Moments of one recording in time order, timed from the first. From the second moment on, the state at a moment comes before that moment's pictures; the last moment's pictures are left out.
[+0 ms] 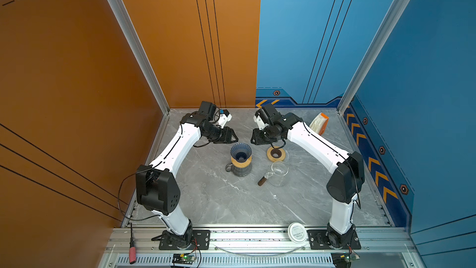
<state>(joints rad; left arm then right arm) -0.26 1.66 1.57 -0.98 0.55 -0.11 0.64 1.89 1.85 -0.96 -0.14 0.42</state>
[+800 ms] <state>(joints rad) -0.26 1.42 1.28 -0.66 0.50 -0.13 0.21 1.59 1.48 -0.91 0.12 0.41</state>
